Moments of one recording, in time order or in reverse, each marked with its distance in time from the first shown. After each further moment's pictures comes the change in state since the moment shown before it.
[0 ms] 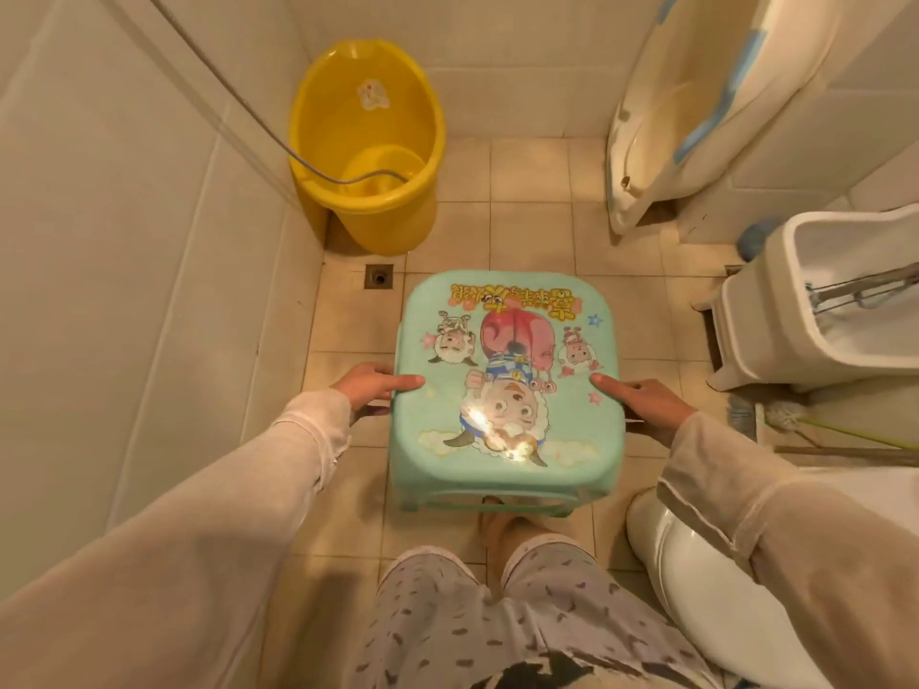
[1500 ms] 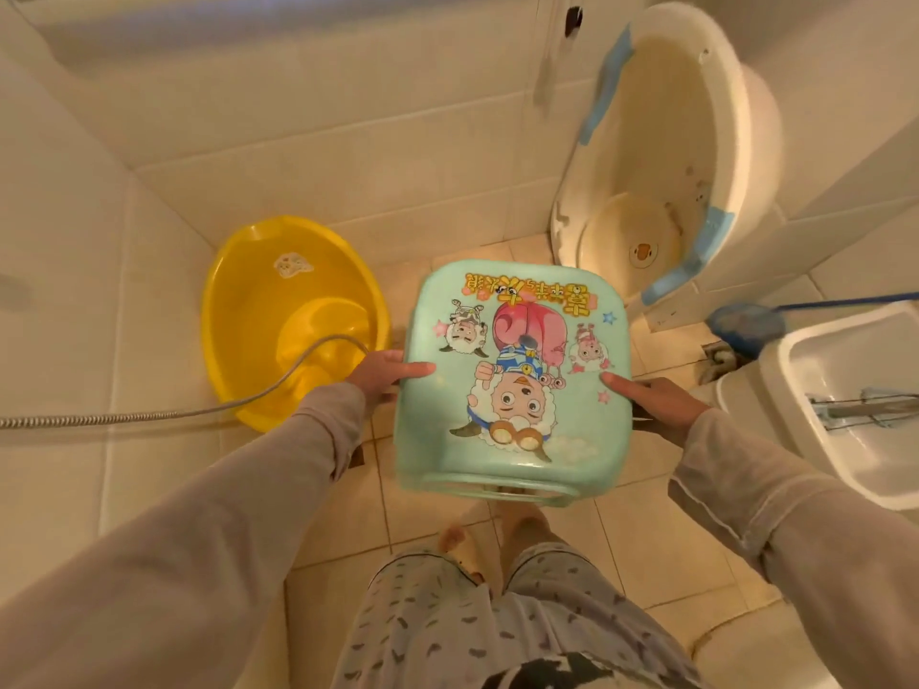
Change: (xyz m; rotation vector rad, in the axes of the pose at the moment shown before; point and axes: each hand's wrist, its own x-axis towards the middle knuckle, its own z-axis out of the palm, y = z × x) left_hand 0.246 0.436 -0.030 0.196 -0.161 0.141; right_hand 0.214 -0.336 -0.099 0.180 0.144 0.002
